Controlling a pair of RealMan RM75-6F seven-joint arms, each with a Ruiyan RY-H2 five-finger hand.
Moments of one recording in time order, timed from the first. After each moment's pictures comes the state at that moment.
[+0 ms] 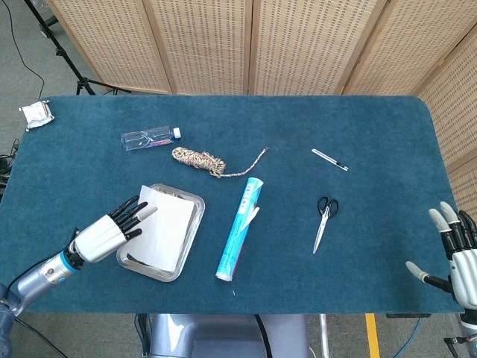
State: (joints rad) left arm -0.51 -1.79 0.20 -0.20 1.88 1.79 -0.44; right arm 0.05 -1.17 0.08 -1.39 -1.65 1.71 0.30
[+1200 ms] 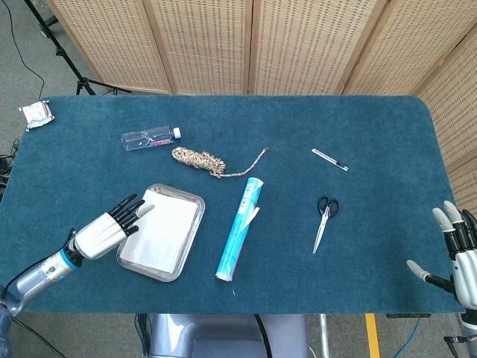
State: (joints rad) left arm -0.51 -1.79 0.24 -0.19 1.86 1.71 -0.36; right arm 0.05 -1.19 0.09 -1.37 -1.65 1.74 0.32
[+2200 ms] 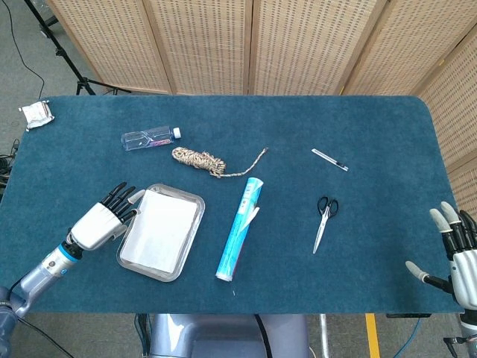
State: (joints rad) left arm -0.51 -1.78 0.18 -0.28 1.78 1.62 -0.42; right arm 0.05 -1.18 0.08 -1.38 -1.65 1.73 0.31
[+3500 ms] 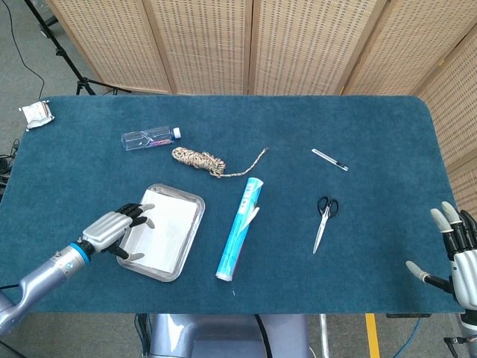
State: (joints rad) left arm -0.74 -1.14 0.17 -1.54 1.54 0.89 -0.47; right arm 0.05 -1.18 0.08 -1.38 -1.65 1.73 0.31
